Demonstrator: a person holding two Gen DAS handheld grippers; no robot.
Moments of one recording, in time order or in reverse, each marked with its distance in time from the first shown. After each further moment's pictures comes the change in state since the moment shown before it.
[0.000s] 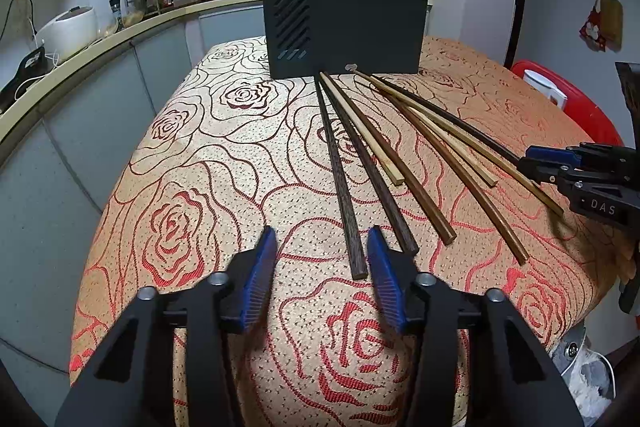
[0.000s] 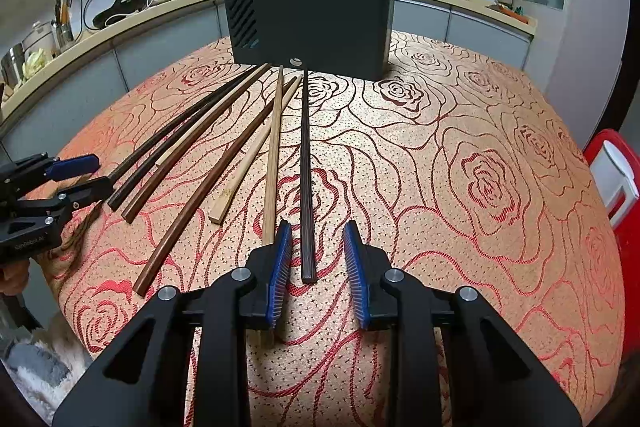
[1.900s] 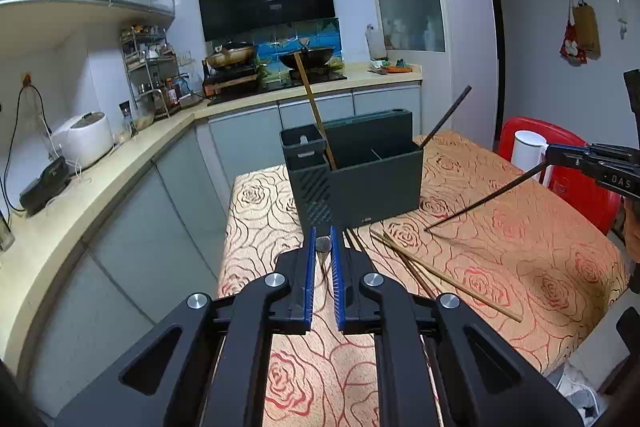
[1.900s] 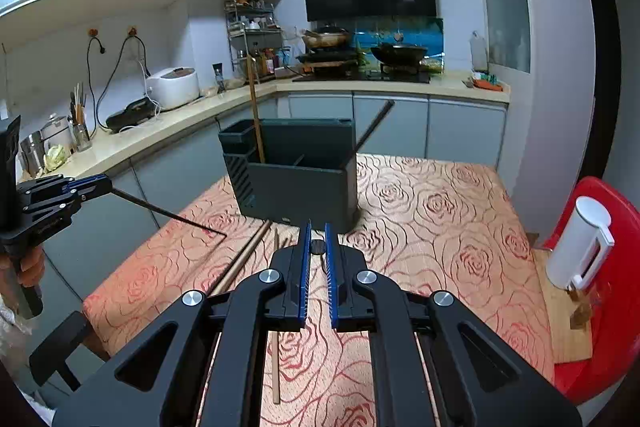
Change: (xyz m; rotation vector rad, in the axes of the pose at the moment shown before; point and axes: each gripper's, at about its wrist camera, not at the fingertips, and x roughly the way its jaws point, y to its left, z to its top) left arm -0.109 0.016 0.123 0.135 -0.264 0.046; right arm -0.124 -0.042 0.082 0.072 -0.325 0.035
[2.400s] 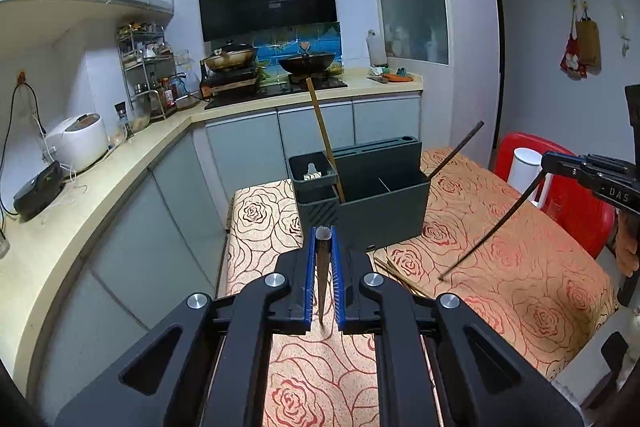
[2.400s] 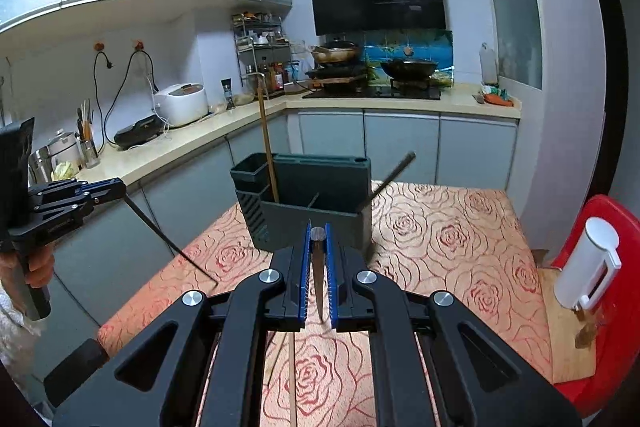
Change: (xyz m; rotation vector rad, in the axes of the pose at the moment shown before) left arm 0.005 0.025 0.045 -0.029 0.007 -0.032; right arm 0.007 0.009 0.047 0.002 -0.034 0.034
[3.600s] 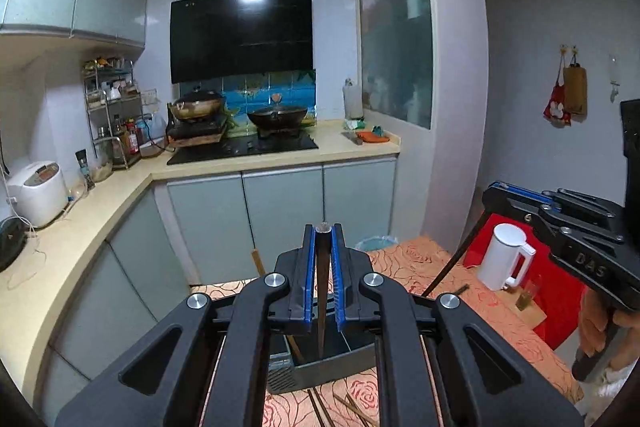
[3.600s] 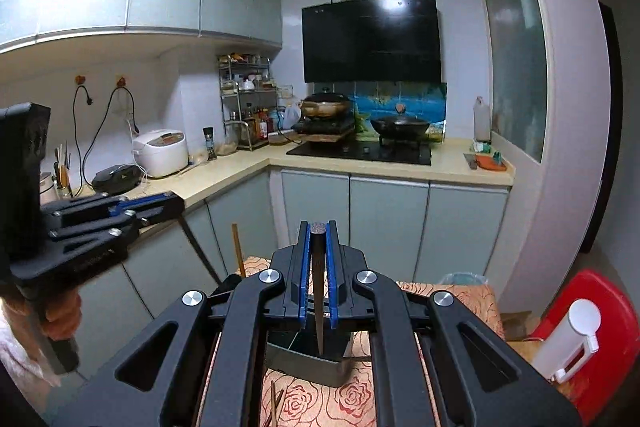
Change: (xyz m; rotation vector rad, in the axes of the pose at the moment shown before) left arm 0.074 -0.028 0.166 -0.037 -0.116 -0.108; right arm 0.045 -0.009 0.149 -0.031 -0.110 -0.071
